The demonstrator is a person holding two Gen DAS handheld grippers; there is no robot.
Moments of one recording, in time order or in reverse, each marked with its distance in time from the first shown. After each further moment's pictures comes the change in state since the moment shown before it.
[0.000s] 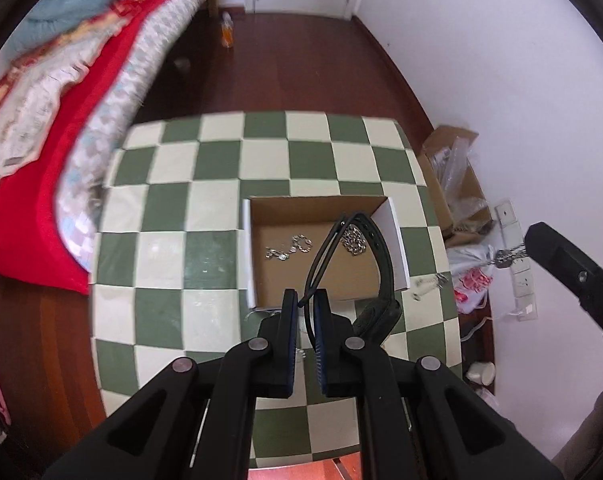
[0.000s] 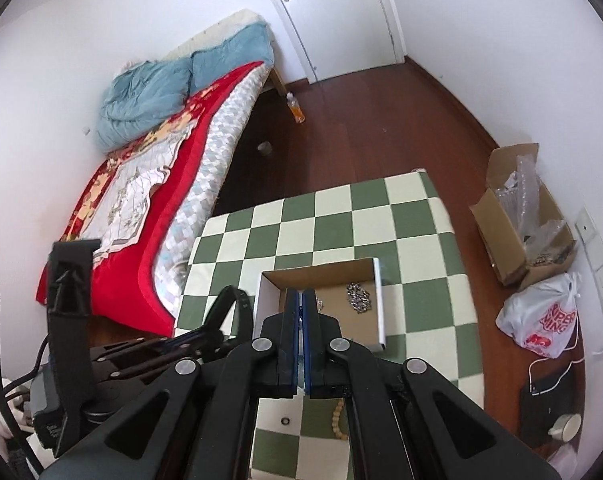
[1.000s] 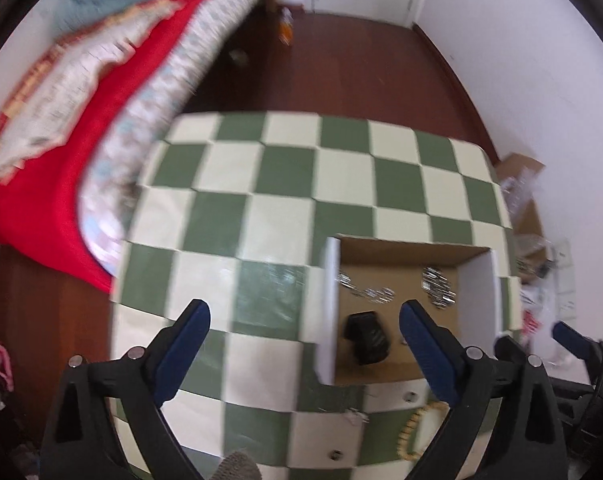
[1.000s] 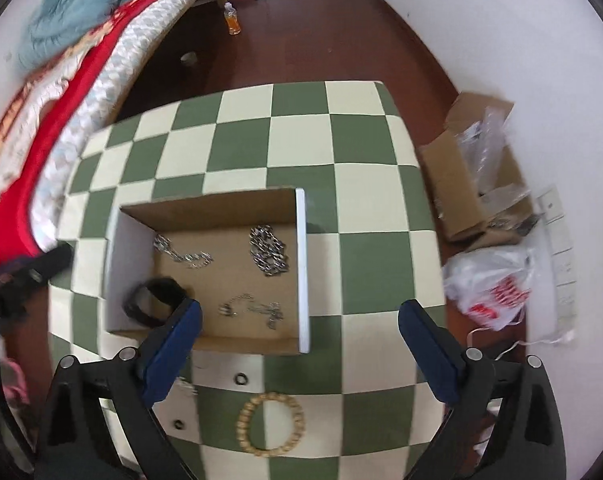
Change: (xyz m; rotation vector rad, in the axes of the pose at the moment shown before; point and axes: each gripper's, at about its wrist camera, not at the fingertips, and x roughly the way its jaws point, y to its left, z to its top) left arm 0.046 0.051 0.025 -0.113 -0.082 0.210; right arm 0.153 -0.047 -0.019 -0.071 0.290 -0.329
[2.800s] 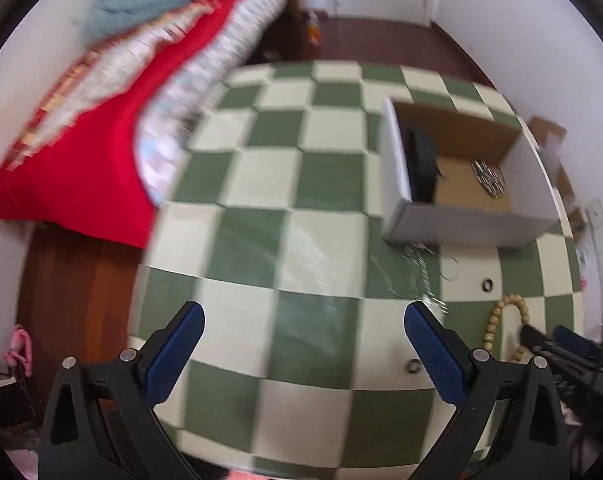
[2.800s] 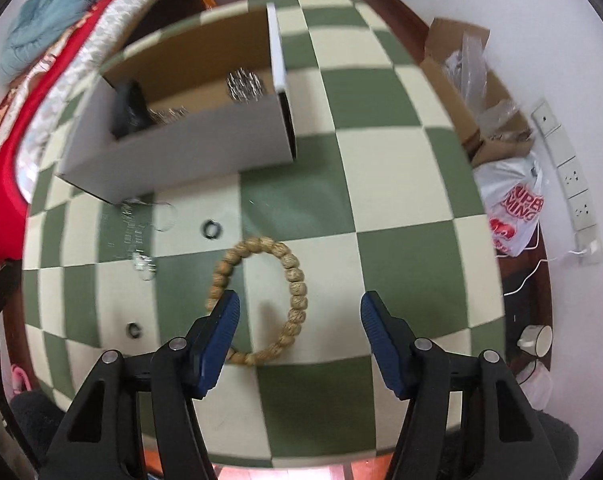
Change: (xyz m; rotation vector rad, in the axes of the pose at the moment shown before) left arm 0.011 0.024 -0.136 0.024 -0.001 0.092; right arm 0.045 -0.007 -0.147 0.112 0.080 0.020
